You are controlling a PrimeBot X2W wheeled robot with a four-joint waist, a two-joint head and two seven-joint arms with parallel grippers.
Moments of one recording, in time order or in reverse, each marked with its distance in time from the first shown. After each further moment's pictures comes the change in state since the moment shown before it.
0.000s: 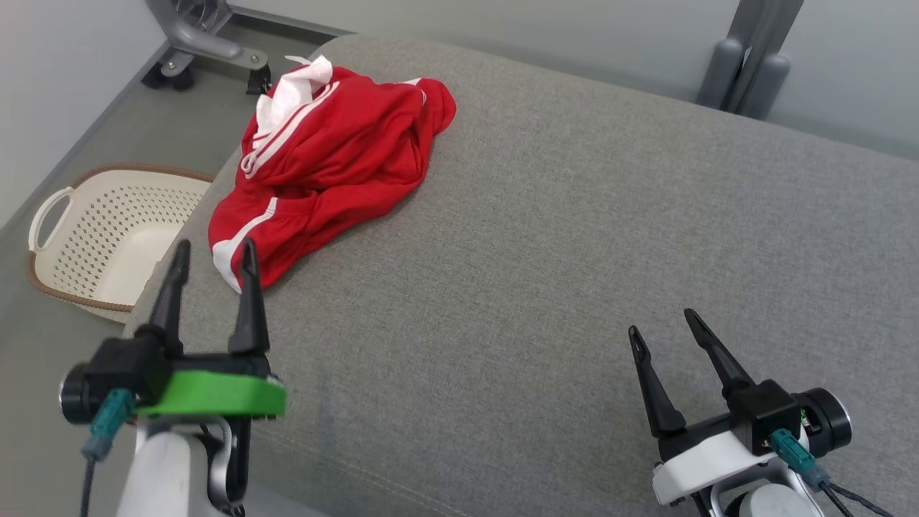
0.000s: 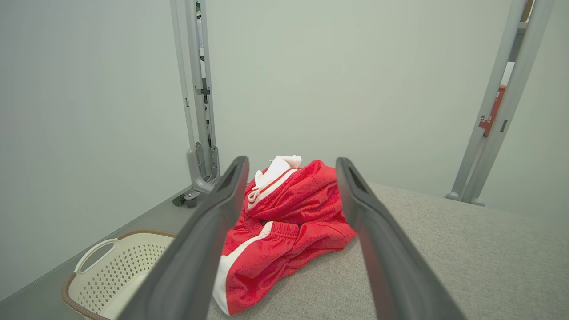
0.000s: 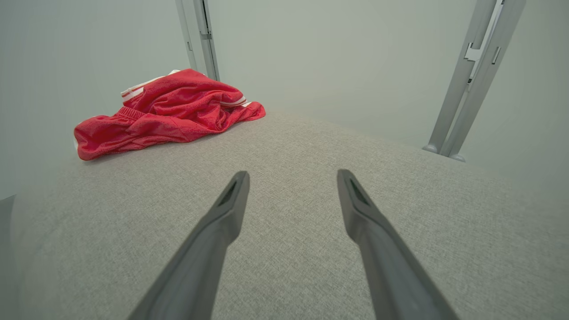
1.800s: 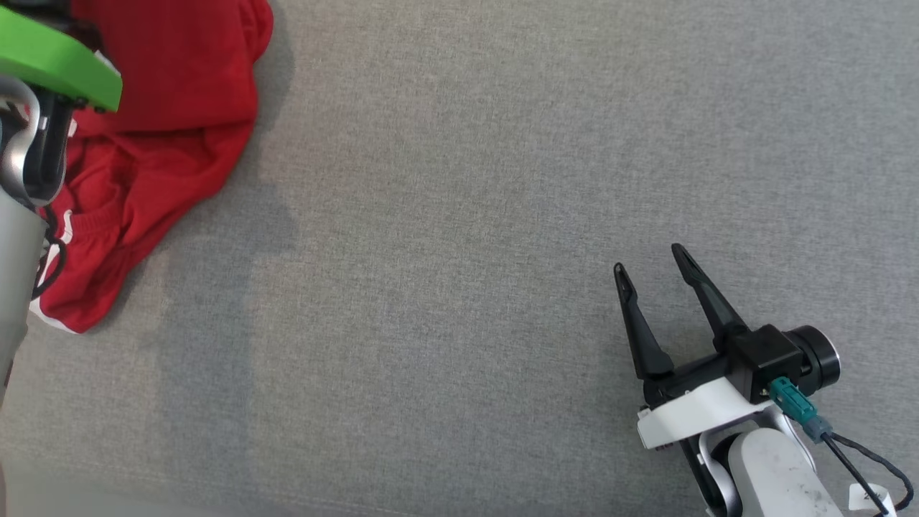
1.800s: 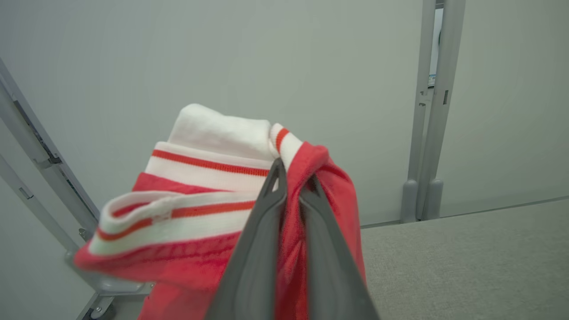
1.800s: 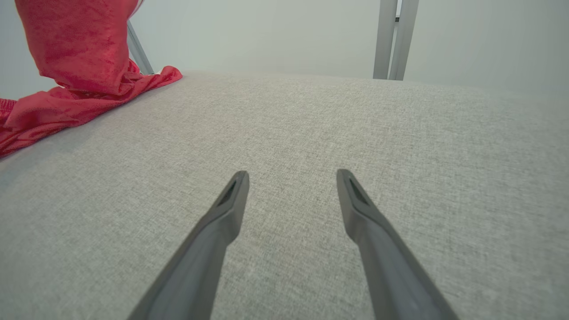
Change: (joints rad) left arm -0.914 0.435 -0.497 0.520 -0.453 -0.024 0.007; right arm -0.138 -0.001 0.035 -0.007 0.038 0.000 -0.002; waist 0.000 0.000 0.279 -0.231
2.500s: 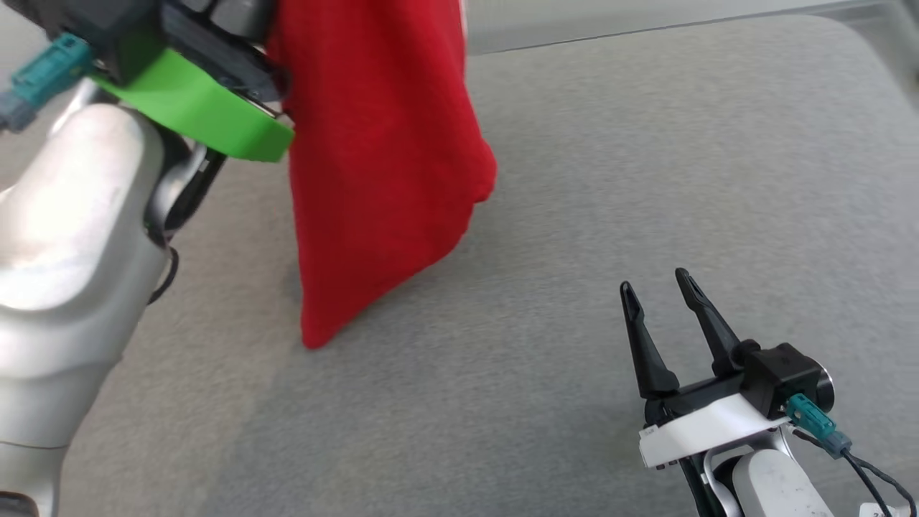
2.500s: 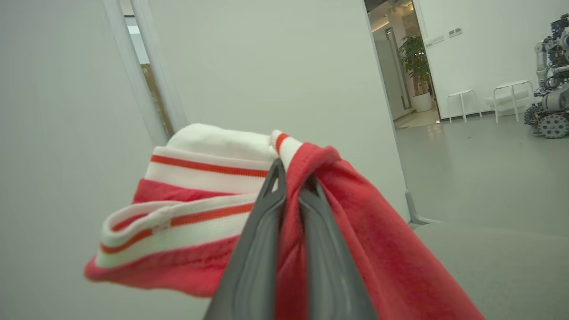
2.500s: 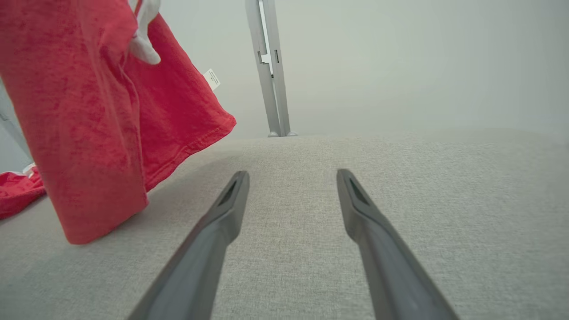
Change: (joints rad) left arm 0.031 -0.036 -0.178 -0.380 0.063 -0.001 -0.004; right arm 0.053 -0.002 0.015 -0.009 0.145 0.000 0.001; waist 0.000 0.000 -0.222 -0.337
